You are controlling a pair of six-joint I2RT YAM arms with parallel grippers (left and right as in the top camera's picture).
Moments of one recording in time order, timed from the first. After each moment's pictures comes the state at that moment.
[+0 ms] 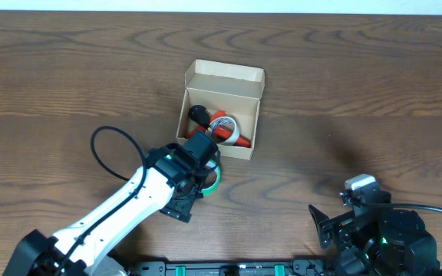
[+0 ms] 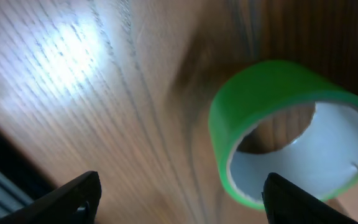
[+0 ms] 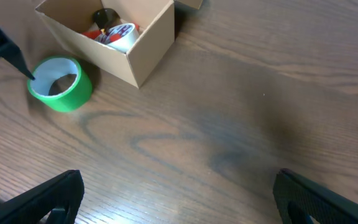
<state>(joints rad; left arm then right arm) -0.69 1.43 0.89 -0.86 0.14 -1.81 0.45 0.39 0.88 -1.19 0.07 0.08</state>
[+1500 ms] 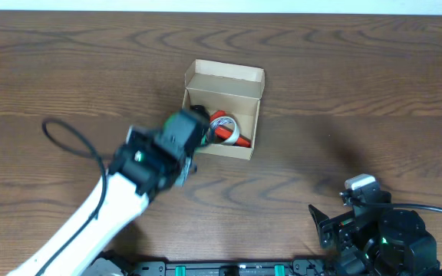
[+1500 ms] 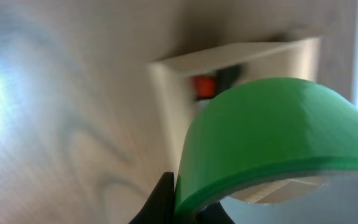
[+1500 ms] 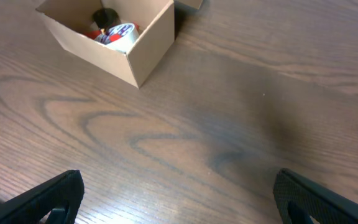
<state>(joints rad) -0.64 1.31 1.20 -0.94 -0.17 -1.75 0.45 0.39 0.88 -1.19 0.07 0.08</state>
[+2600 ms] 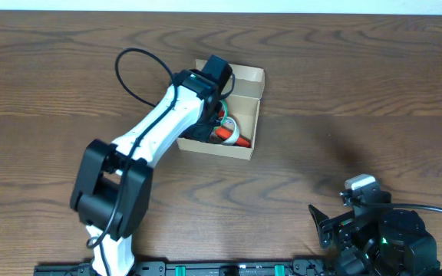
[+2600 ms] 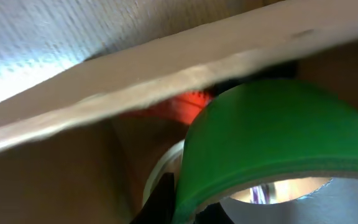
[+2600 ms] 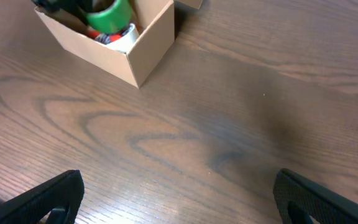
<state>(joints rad) -0.52 1.99 1.54 -0.91 0.04 -1.57 0.45 0.39 0.88 -1.19 0.07 0.08</state>
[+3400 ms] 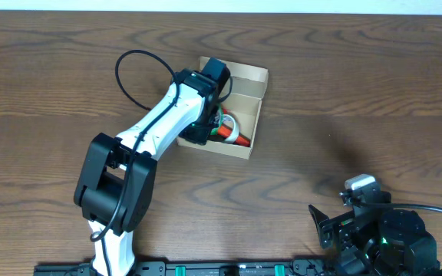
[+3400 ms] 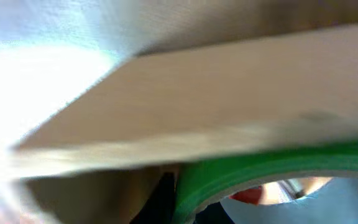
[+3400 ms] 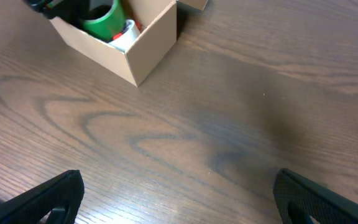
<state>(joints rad) -0.51 2.01 1.55 -0.99 0.03 -1.64 0.45 0.39 0.88 -1.19 0.07 0.08</state>
